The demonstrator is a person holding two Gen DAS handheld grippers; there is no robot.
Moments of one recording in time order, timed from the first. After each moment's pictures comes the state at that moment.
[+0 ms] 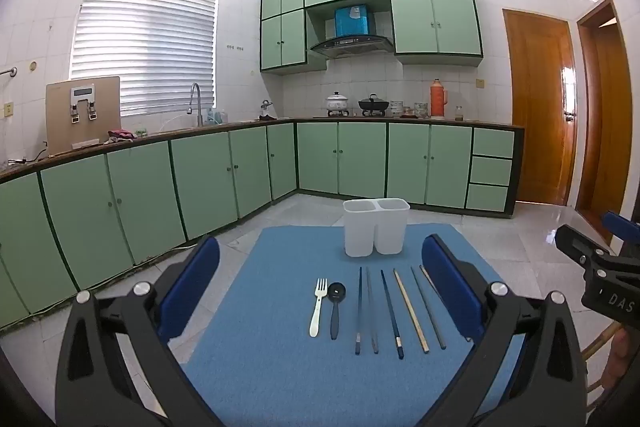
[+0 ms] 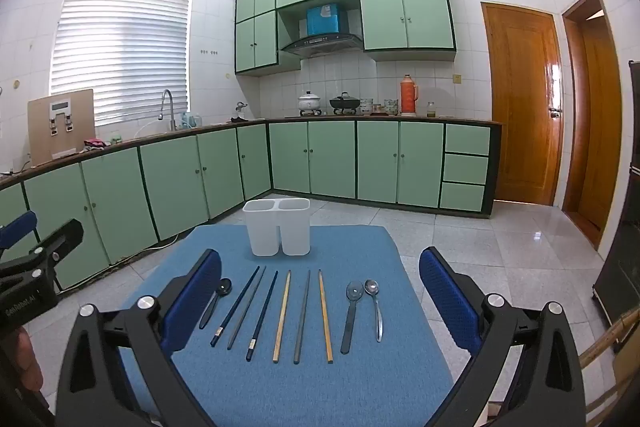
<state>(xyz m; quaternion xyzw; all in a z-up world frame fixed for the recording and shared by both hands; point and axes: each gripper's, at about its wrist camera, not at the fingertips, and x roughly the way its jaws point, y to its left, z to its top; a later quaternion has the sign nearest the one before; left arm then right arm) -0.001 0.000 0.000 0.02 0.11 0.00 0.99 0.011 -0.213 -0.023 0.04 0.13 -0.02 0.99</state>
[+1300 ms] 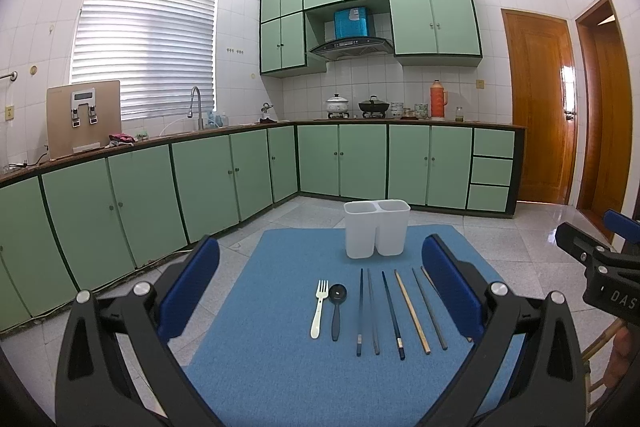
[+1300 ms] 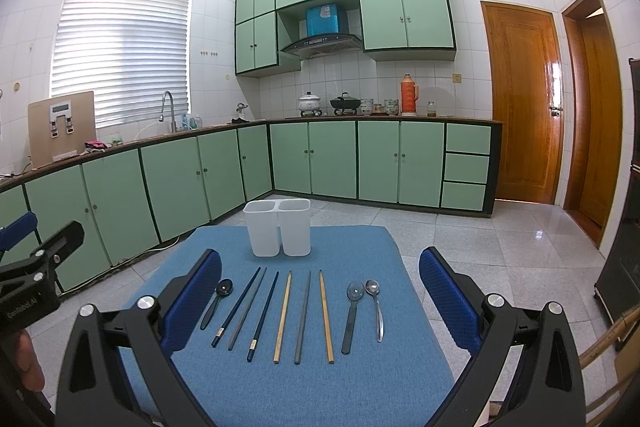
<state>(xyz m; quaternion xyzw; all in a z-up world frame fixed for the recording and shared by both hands) -0.001 0.000 0.000 0.02 0.11 0.00 0.99 0.012 -0.214 -0.022 0.04 0.13 -0.02 0.99</state>
